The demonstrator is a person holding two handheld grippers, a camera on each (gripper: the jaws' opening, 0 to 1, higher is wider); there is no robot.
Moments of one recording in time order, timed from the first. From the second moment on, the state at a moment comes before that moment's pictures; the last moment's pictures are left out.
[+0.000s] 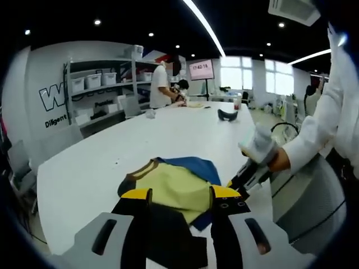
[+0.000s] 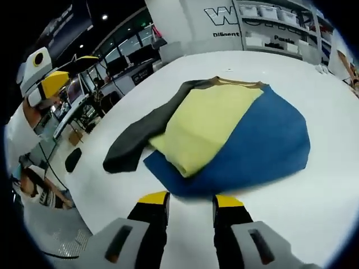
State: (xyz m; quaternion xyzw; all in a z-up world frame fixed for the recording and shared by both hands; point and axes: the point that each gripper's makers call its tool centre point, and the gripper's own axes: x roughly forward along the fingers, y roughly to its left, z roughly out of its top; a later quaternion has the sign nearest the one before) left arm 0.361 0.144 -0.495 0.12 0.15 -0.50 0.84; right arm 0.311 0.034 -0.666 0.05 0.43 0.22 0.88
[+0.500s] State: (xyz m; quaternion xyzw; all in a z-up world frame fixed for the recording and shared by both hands) left arm 0.359 0.146 -0.494 0.13 0.15 -0.50 0.84; right arm 0.320 0.026 -0.671 0.03 0.44 0.21 0.87
